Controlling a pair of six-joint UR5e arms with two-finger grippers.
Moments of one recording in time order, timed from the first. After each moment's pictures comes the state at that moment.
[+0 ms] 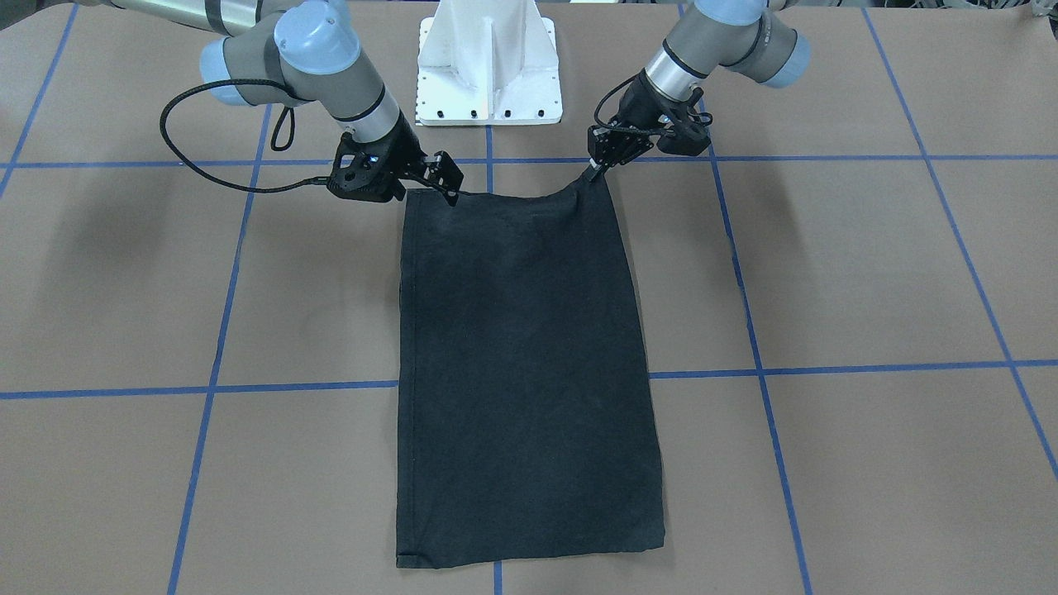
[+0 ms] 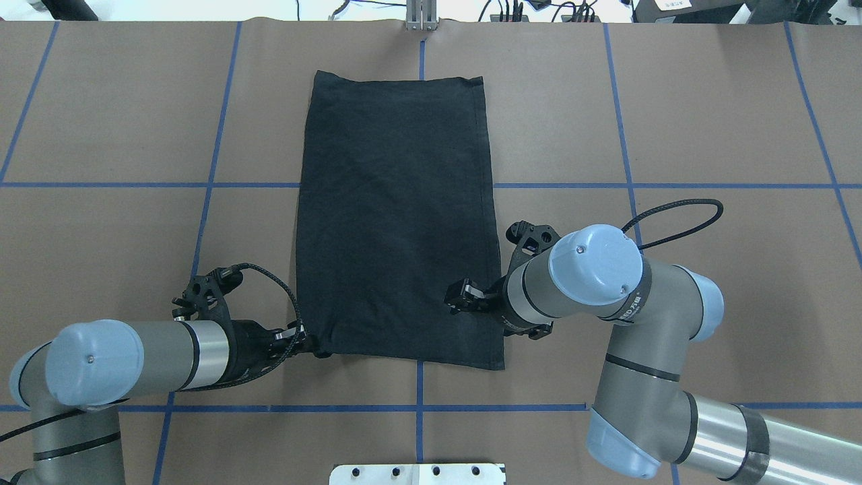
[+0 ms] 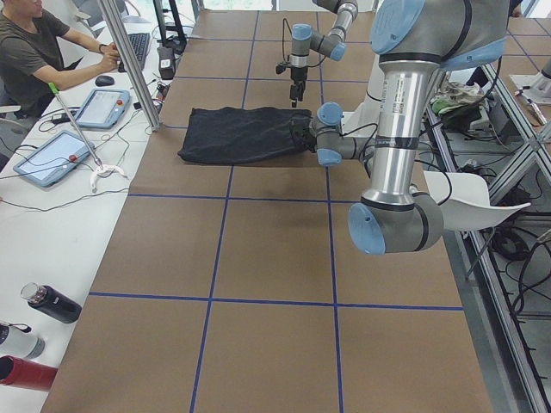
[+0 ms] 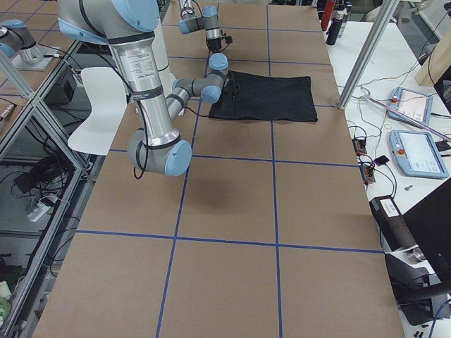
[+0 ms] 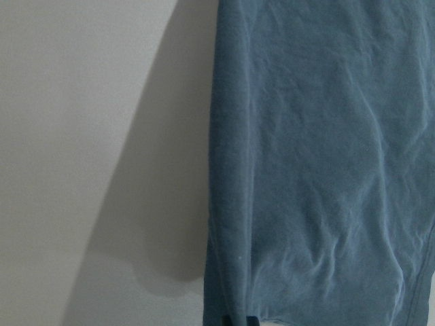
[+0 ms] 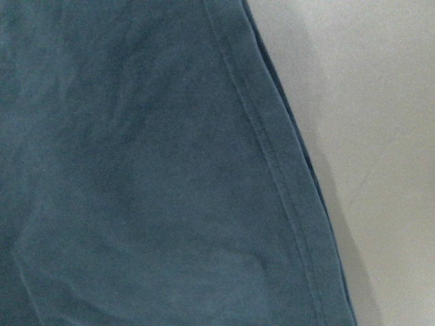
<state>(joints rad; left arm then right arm) -0.30 -1.71 -1.94 -2.36 -1.65 -1.81 0.41 -1.16 1.82 -1.22 1.90 1.69</state>
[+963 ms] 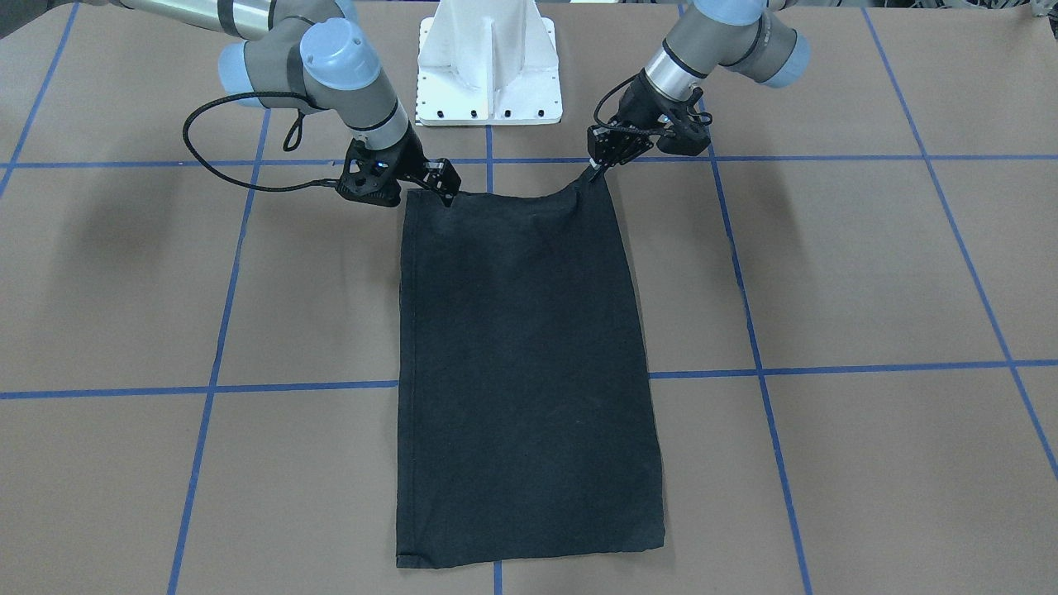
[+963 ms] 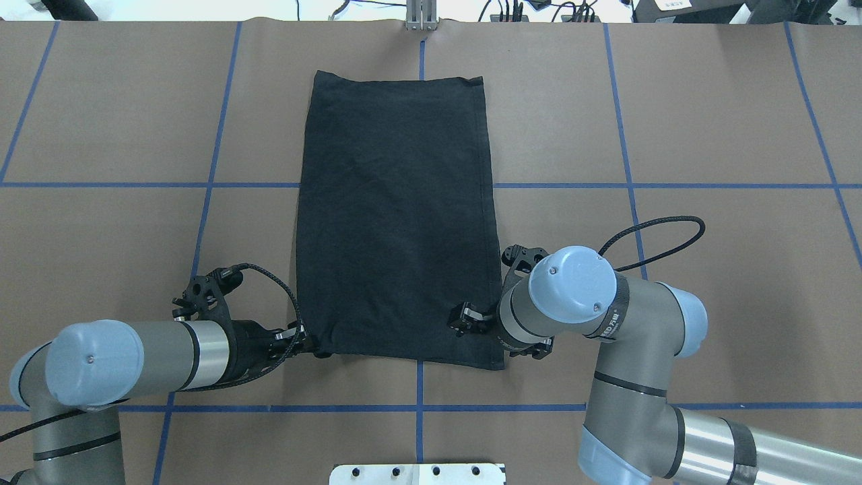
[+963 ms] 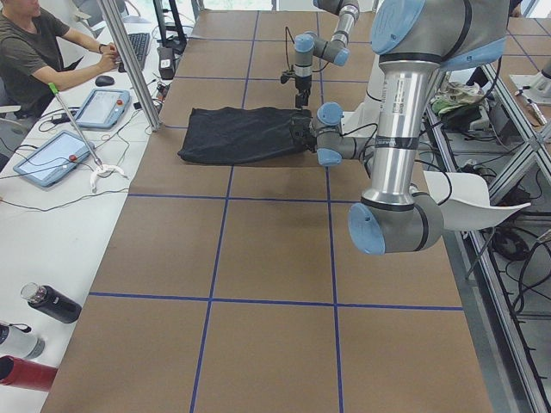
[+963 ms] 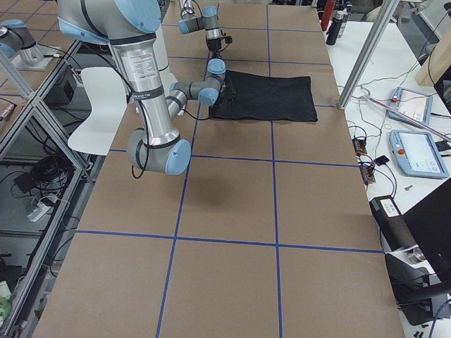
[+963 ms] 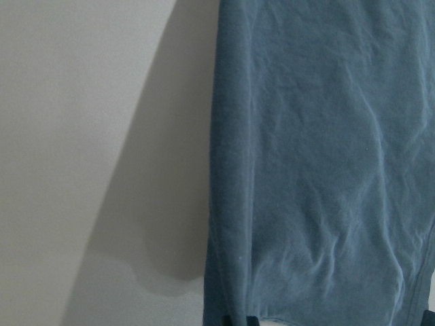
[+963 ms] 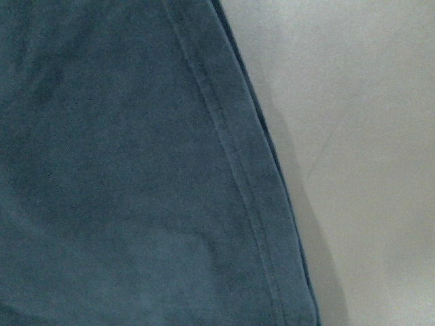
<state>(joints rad) -0.30 -1.71 -1.94 -2.36 -1.65 -1.81 0.37 -1.15 1.79 -1.30 1.90 1.68</state>
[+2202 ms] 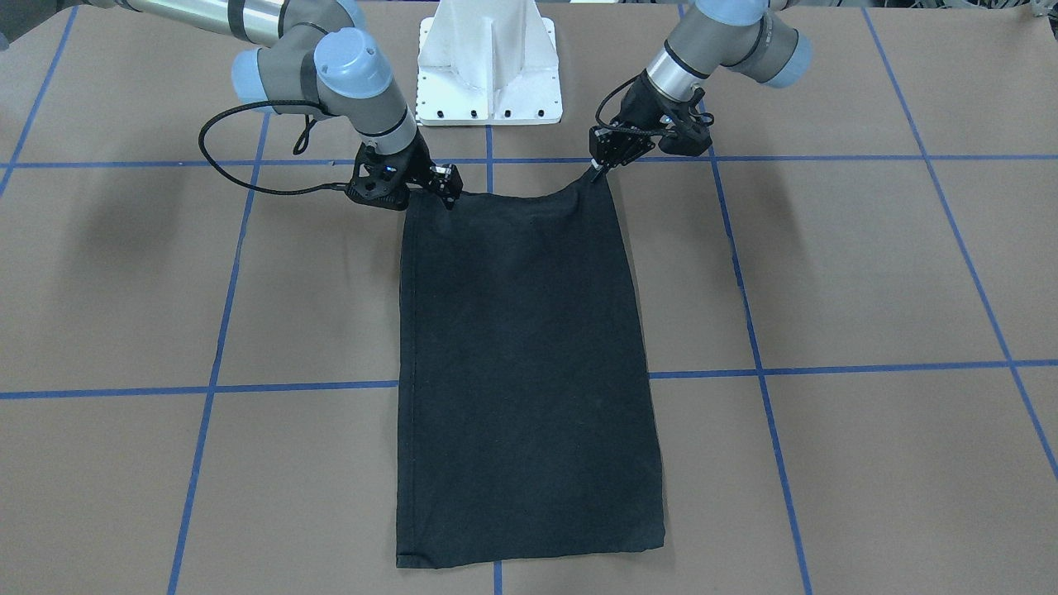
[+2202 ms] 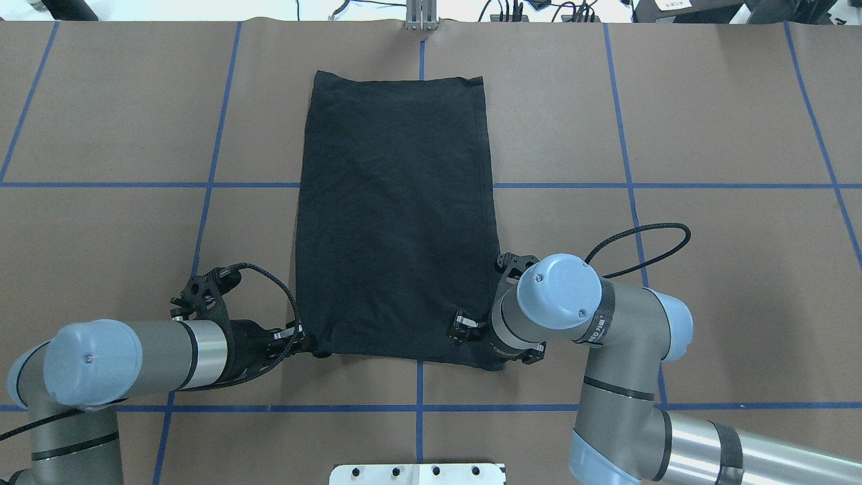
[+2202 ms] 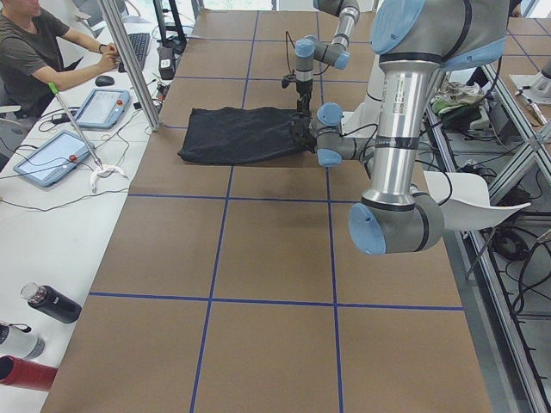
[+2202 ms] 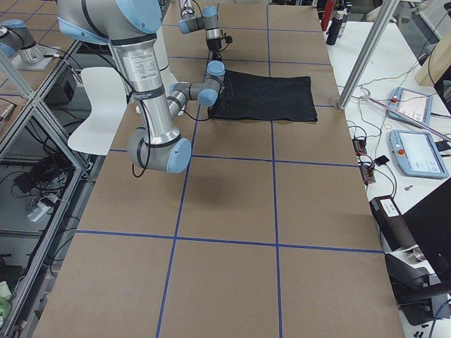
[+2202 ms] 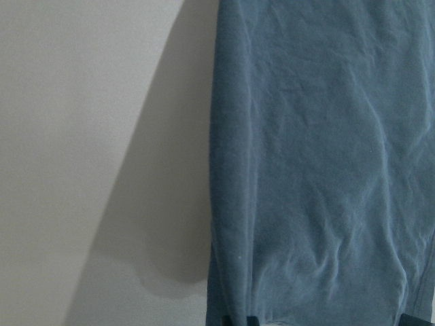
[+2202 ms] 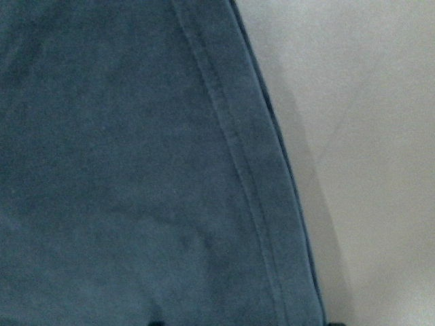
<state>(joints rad) -0.30 -1.71 -1.94 -2.36 -1.65 -1.81 0.35 -1.13 1.76 -1.29 1.90 1.68</state>
